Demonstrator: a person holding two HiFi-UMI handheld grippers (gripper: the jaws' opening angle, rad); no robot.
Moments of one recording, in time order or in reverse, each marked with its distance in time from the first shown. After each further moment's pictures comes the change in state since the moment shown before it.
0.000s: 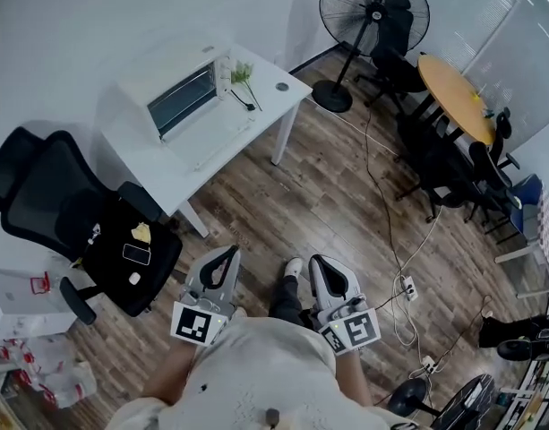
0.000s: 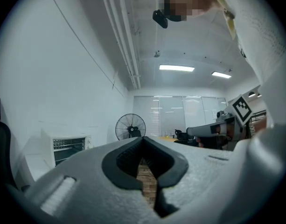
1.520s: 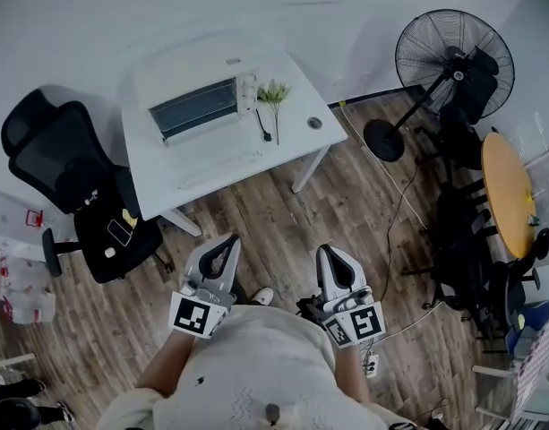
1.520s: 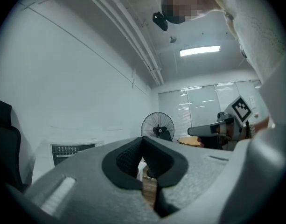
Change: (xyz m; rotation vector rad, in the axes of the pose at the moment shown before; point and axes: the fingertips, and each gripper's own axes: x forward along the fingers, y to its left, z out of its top) left arm 0.246 0.037 -0.010 0.026 -0.003 0.405; right arm 0.175 -0.251 0.034 0.034 0.025 0.361
